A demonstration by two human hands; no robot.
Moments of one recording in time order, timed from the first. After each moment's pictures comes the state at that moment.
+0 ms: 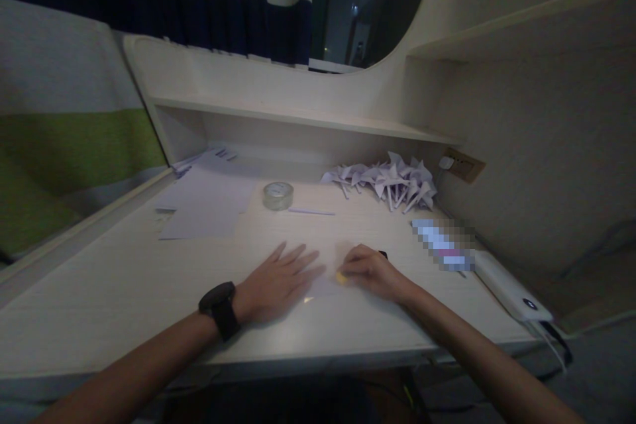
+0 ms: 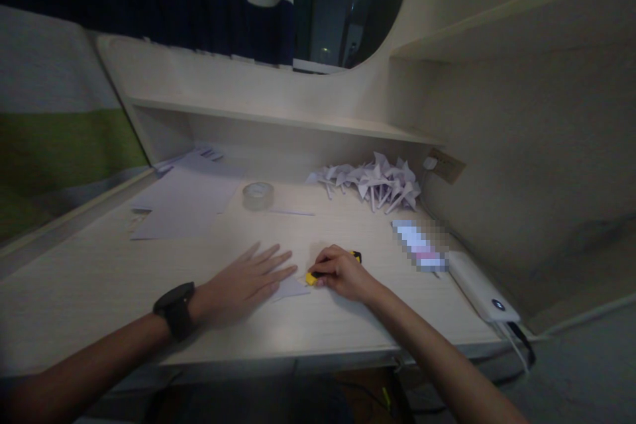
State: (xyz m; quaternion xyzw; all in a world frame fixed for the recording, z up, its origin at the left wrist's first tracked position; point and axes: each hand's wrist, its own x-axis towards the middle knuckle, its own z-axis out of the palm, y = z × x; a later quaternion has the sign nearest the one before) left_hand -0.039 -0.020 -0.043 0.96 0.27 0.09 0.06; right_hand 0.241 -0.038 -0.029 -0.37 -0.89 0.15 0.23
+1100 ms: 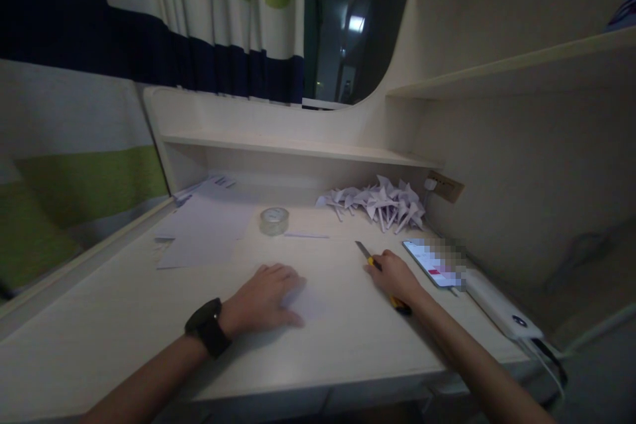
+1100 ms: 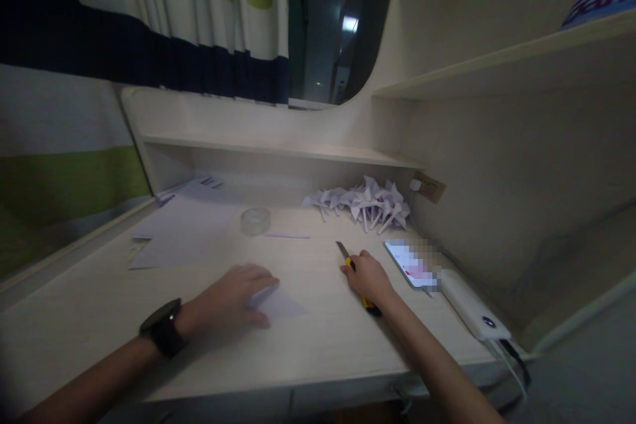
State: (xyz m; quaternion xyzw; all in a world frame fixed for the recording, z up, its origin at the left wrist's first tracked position) left_hand -0.044 -0.006 -0.015 0.94 0.29 0.14 0.09; right_hand 0.290 -0.019 -0.020 -0.70 -0.70 -0.03 0.11
